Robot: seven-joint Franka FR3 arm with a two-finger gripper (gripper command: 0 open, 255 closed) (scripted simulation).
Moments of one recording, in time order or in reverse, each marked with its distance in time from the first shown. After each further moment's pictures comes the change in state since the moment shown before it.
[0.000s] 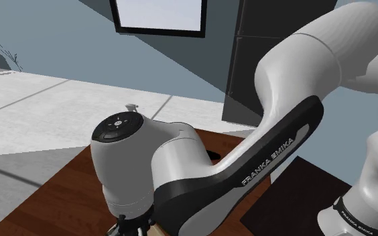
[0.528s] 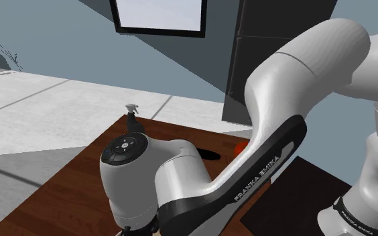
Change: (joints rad) arm 0.015 0.055 -0.023 -0.031 -0.036 0.081 0.022
